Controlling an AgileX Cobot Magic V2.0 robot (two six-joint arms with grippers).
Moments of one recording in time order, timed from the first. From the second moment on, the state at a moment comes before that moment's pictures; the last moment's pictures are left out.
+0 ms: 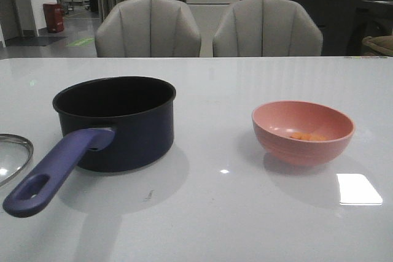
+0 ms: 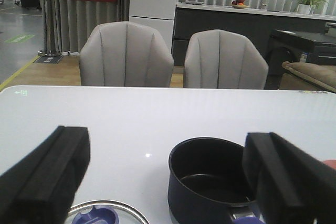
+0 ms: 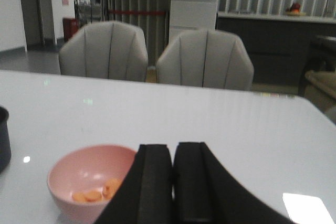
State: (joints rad) left arm -0.22 0.15 -0.34 0.00 0.25 -0.12; right arm 0.13 -0.01 0.03 -0.02 -0.07 0.04
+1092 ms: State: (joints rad) left arm -0.22 0.15 -0.33 0.00 0.26 -0.12; right arm 0.13 0.83 -0.50 0.13 0.30 0.06
